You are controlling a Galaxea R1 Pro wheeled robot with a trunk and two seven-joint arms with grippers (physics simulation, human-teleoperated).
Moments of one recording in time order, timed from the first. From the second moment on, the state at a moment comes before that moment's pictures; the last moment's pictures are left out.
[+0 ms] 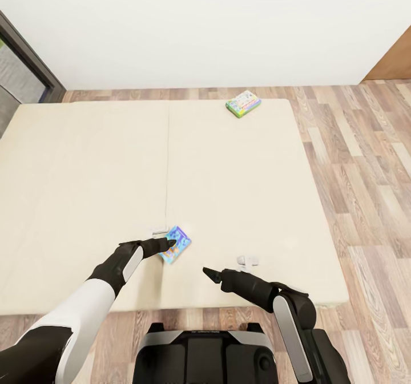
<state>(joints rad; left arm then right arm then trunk) -0.90 -0.01 -0.05 -0.50 0.22 0.40 -0.17 -0.27 0.14 0.07 -1.58 -0.34 0.85 0.36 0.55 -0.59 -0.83</state>
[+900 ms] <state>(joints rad) -0.90 -0.01 -0.05 -0.51 0.22 0.40 -0.17 -0.27 0.14 0.07 -1.58 -0.34 0.85 0.36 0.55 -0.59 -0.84</state>
